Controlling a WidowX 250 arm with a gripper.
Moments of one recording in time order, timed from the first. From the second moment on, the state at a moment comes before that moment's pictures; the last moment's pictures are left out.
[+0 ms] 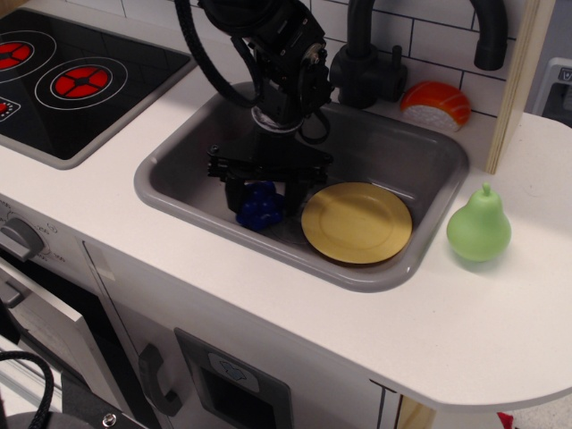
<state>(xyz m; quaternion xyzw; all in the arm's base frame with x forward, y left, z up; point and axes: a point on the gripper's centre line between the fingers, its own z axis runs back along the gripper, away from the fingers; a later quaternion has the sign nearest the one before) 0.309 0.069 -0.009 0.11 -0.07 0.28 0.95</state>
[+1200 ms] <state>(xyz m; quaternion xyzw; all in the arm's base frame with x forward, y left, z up) 0.335 -0.007 0.017 0.08 -0.07 0.31 0.94</state>
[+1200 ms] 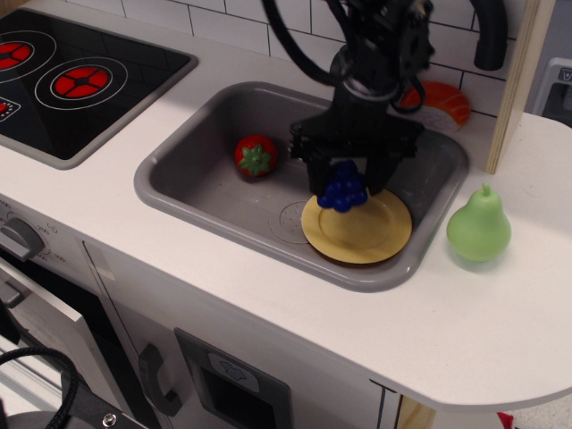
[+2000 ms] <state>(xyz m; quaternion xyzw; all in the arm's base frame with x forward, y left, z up) 0.334 -0.016 0.005 0.04 -0.05 0.31 0.95</state>
